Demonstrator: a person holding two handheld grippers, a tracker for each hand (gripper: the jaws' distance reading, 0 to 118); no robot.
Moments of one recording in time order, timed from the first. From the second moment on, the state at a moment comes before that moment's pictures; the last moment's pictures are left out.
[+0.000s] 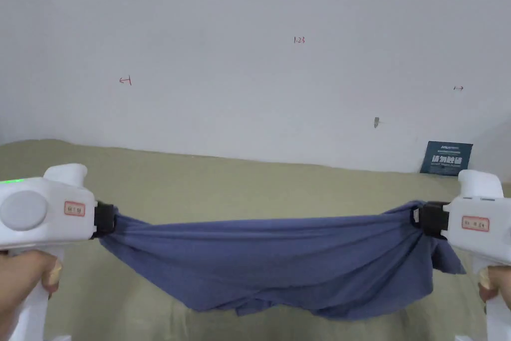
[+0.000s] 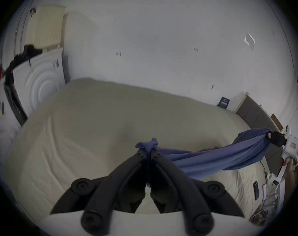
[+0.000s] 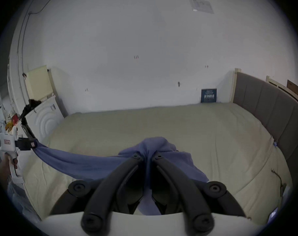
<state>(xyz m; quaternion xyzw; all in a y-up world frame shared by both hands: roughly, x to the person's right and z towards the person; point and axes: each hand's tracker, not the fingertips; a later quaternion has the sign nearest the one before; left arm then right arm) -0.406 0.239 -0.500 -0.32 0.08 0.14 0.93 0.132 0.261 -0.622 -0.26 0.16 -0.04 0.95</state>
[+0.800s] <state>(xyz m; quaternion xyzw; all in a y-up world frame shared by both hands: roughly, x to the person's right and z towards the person) -0.363 0.087 -0.297 -0.44 0.09 0.23 0.86 0.201 0.109 -0.439 -0.42 0.11 -0.07 0.90</state>
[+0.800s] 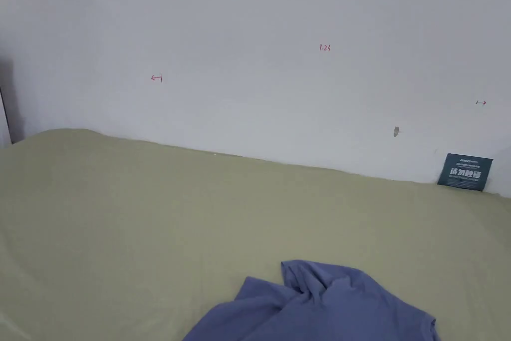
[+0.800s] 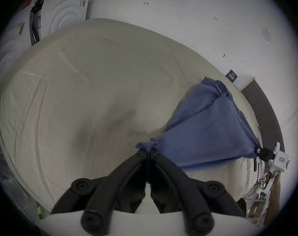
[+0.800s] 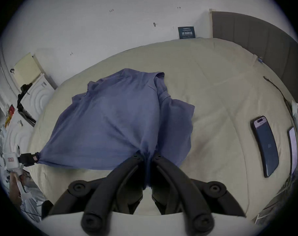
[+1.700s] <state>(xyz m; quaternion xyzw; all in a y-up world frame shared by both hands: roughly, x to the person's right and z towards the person) -0.331 0.112 -0.227 -0.42 0.08 0.13 0.89 0.169 0.124 -0.336 -0.44 0.15 -0.02 0.88</state>
